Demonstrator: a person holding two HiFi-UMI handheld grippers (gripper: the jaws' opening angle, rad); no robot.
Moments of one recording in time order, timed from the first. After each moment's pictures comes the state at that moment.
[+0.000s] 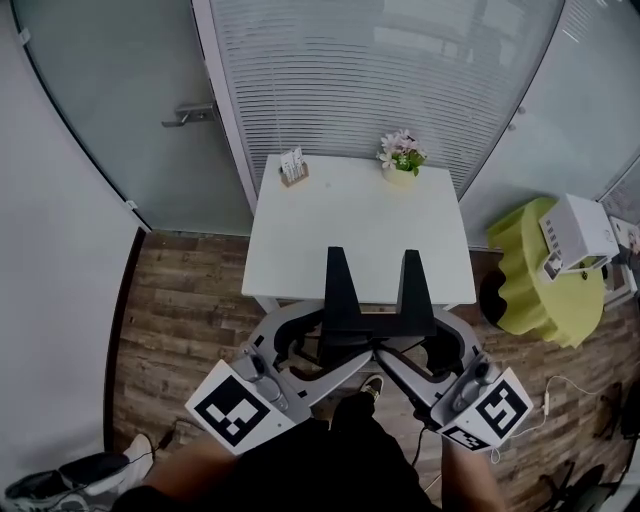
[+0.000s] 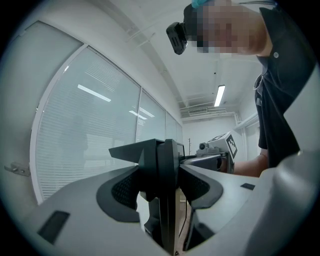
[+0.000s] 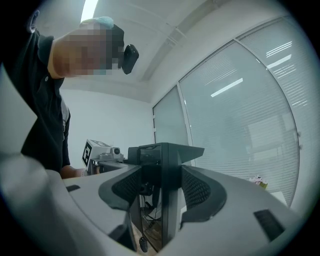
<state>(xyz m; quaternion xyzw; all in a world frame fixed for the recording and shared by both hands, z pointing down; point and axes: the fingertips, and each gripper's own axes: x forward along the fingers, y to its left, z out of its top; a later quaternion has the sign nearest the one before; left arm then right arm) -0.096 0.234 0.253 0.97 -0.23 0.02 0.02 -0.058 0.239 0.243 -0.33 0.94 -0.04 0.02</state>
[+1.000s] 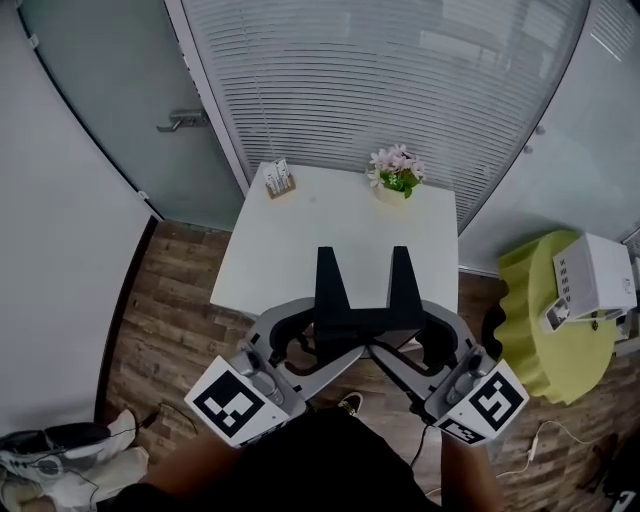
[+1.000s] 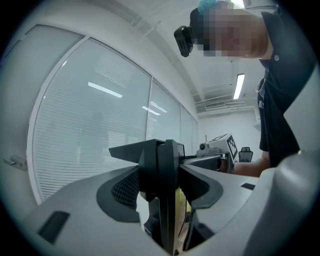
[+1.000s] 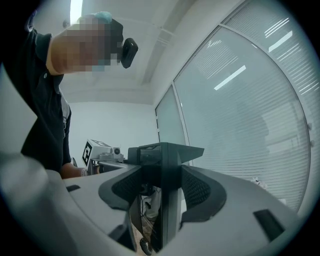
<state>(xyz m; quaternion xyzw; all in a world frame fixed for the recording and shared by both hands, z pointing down) 0.053 0.118 0.266 0.95 -0.31 0.03 0.05 0.091 0.115 0.255 -0.25 0.97 -0.06 0.02</state>
